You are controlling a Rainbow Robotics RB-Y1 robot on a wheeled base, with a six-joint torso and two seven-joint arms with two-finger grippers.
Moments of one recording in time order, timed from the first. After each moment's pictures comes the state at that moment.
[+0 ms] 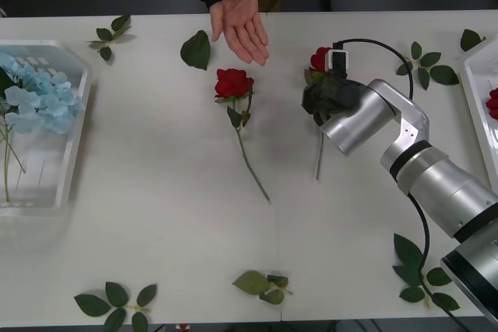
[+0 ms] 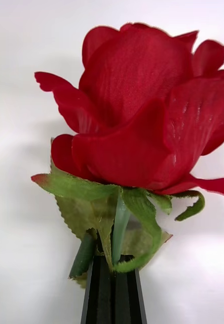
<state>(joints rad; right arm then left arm) -0.73 -0.34 0.52 -1.03 -0.07 0.66 0.77 -0.64 1.22 -0.36 -0.98 1.54 1.56 -2.30</state>
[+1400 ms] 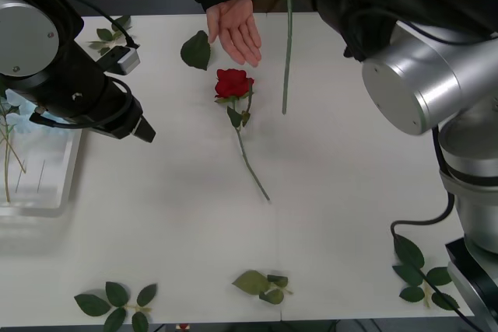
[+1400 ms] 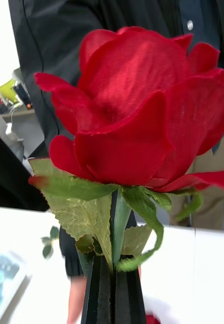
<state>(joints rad) -0.68 -0.33 0.28 -2.20 -0.16 1.11 0.96 -0.64 0.73 -0.22 -1.83 0.96 1.80 -1.29</state>
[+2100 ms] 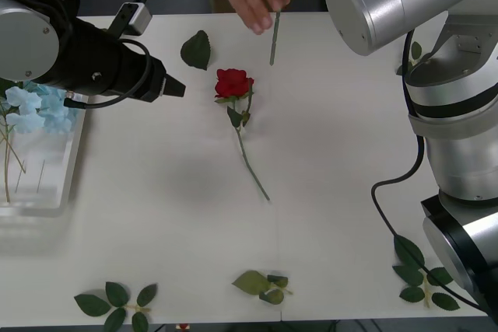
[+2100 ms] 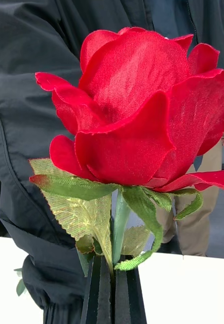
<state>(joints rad) -0.84 -0.28 0.24 -1.92 -0.10 1.04 0.96 -0.63 0.73 -0.22 -1.84 0.97 1.41 -1.29</state>
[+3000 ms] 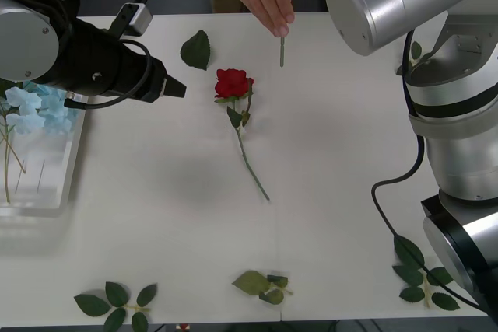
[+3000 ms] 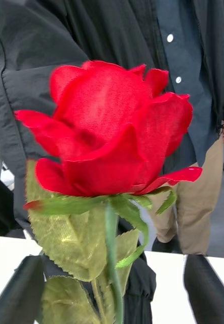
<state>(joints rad) -0.84 -0.28 0.24 -1.92 -0.12 1.05 0.96 -0.63 0.73 -0.22 -1.84 0.98 1.41 -1.29</state>
